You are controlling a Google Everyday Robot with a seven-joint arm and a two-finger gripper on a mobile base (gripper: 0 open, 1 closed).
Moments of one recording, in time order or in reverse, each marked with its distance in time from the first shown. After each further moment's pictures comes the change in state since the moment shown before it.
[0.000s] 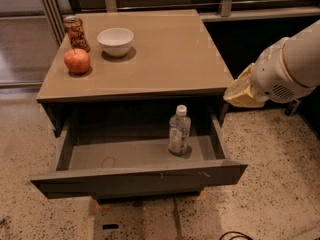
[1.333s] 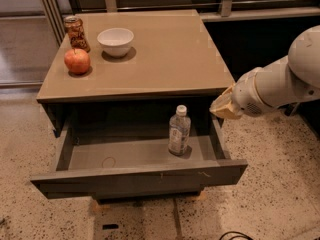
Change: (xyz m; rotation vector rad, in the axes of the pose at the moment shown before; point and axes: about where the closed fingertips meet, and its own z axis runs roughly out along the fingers) arm 0.023 -0.011 0.091 -0.039 -0.067 0.055
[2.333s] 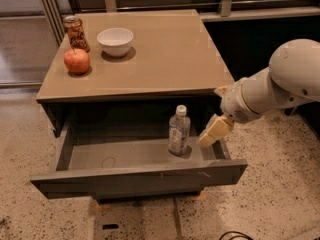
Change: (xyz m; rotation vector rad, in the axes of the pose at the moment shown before) arm 0.009 0.011 0.040 -0.072 0.004 0.027
